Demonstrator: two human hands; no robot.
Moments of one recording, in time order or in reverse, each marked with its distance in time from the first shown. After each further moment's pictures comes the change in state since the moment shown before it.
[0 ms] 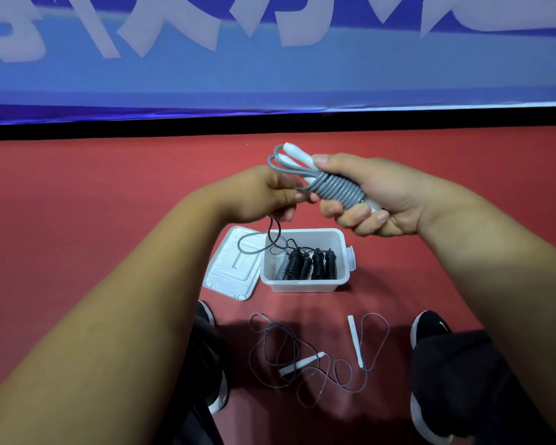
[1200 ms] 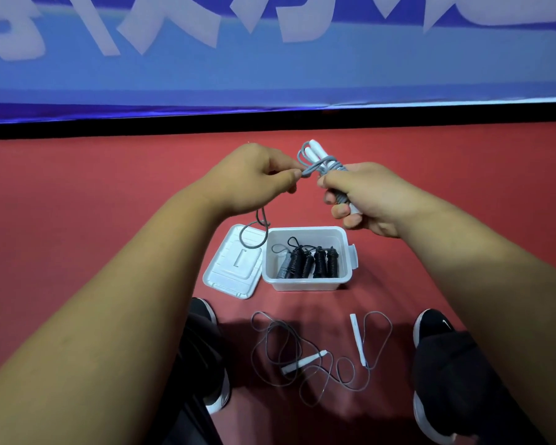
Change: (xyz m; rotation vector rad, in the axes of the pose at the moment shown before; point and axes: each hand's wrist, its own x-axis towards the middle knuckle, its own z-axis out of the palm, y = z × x) left_hand -0.004 0.004 -0.016 0.330 0.266 0.032; right_hand 0.042 0.025 -0.008 -0.050 0.414 -0.159
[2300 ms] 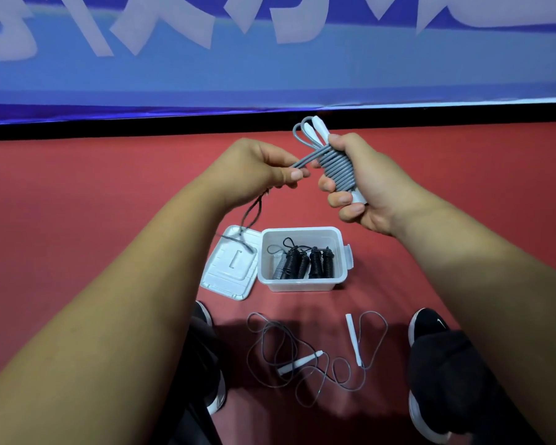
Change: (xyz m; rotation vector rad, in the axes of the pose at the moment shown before) left_hand 0.010 0.006 0.007 -0.515 0.001 -0.137; right_hand -0.017 -0.017 -0.003 0.228 -0.012 -0.032
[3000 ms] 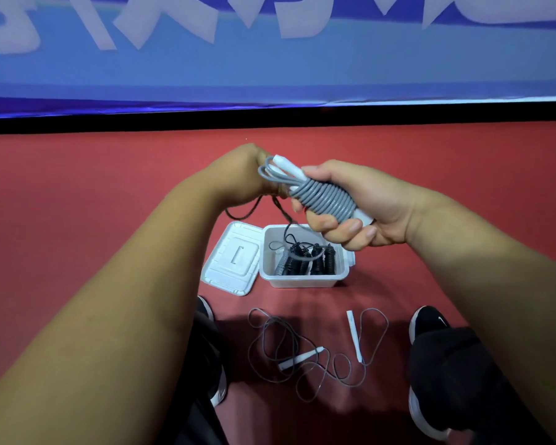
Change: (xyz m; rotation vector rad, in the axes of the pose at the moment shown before) left_hand -0.003 -0.010 -0.014 0.411 -0.049 -0.008; right_hand -0.014 0.005 0.003 -0.182 -0.550 0.303
